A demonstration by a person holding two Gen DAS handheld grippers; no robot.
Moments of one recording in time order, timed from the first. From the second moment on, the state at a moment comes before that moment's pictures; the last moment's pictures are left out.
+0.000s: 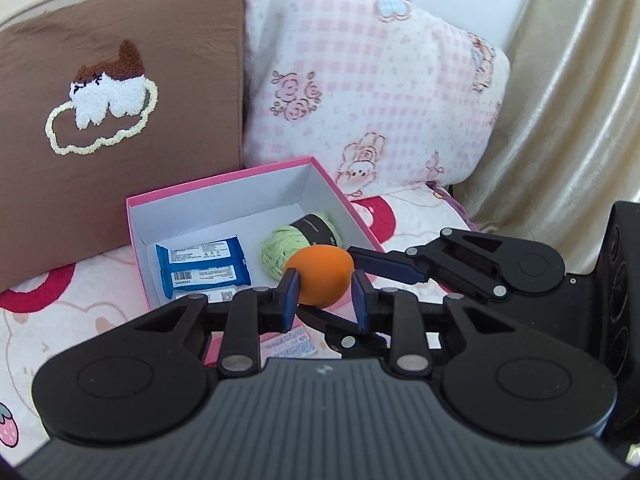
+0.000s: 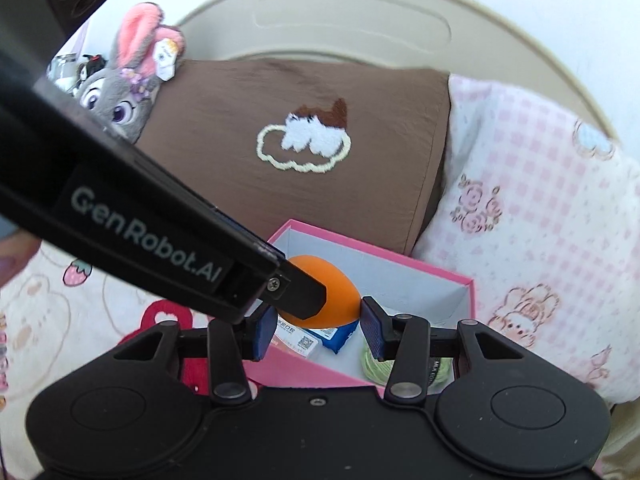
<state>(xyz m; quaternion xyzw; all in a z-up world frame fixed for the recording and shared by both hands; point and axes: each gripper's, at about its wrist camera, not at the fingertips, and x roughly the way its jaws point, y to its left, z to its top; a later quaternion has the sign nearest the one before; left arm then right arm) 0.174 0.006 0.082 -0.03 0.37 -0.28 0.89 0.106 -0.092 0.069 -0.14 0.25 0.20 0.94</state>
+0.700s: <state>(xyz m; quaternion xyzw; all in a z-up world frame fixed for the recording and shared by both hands) 0.321 0.015 -0.008 -0.03 0.45 -0.18 0.87 0.303 -0.096 -0.022 0.02 0.41 0.23 0.88</state>
